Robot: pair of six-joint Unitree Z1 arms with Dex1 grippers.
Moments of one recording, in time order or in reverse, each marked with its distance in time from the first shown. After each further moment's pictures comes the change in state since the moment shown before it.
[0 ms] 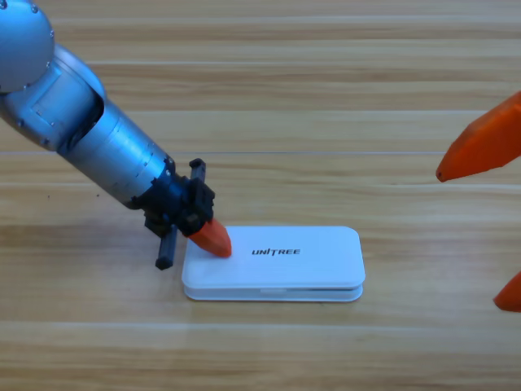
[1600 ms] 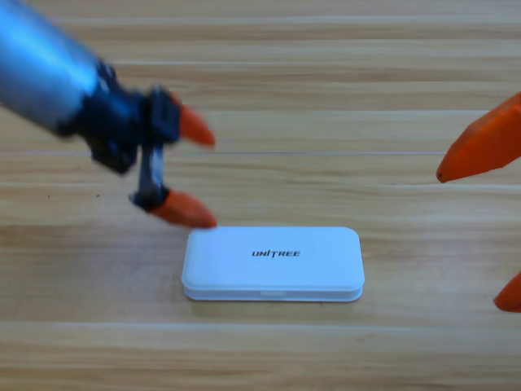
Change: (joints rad) arm 0 -0.108 -0.369 -0.116 0.253 0.090 -0.141; arm 1 0.001 0.000 0.000 0.000 0.000 0.005
